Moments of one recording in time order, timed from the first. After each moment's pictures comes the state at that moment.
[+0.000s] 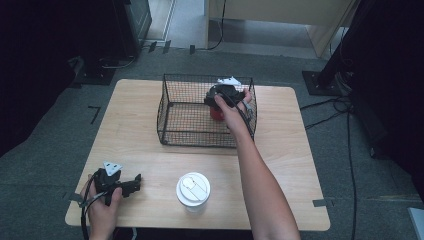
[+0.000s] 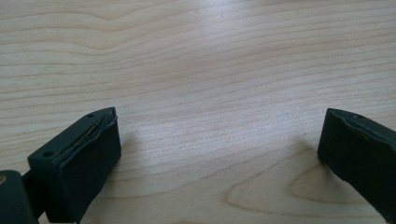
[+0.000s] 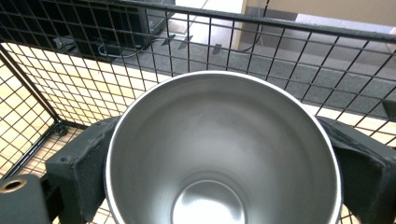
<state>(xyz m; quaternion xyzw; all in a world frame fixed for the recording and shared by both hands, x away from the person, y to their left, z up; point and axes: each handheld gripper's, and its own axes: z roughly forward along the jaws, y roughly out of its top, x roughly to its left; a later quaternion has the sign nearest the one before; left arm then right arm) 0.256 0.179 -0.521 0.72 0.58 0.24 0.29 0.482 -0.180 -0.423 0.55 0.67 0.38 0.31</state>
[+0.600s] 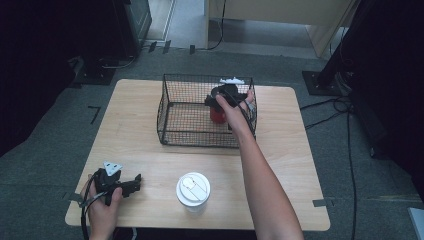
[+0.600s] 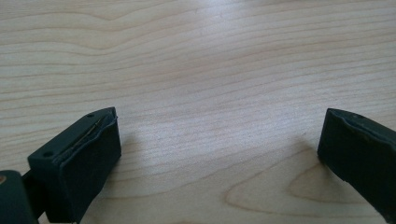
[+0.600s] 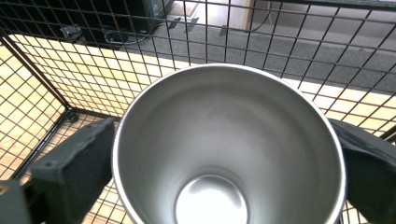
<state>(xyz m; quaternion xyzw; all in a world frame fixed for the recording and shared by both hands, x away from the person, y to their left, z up) 0.256 0.179 -0.521 0.72 0.58 0.24 0.29 0.479 -0.186 -0.418 0.58 0.68 0.37 0.26</state>
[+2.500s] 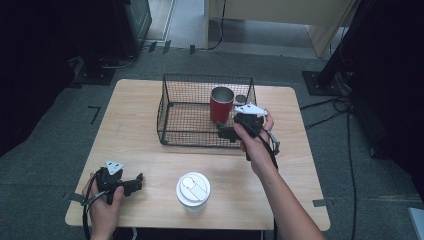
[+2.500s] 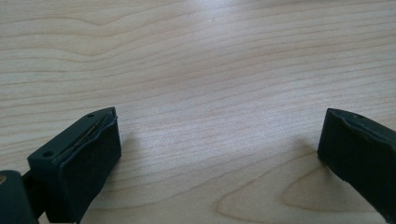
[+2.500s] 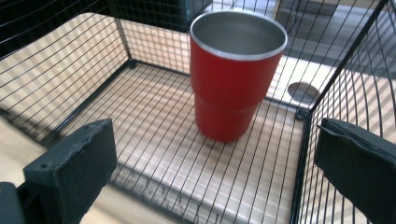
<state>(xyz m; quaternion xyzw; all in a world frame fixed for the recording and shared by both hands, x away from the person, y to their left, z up) 0.259 0.175 -0.521 0.73 0.58 0.24 0.29 0.353 -0.223 -0.398 0.51 0.71 0.41 0.26</state>
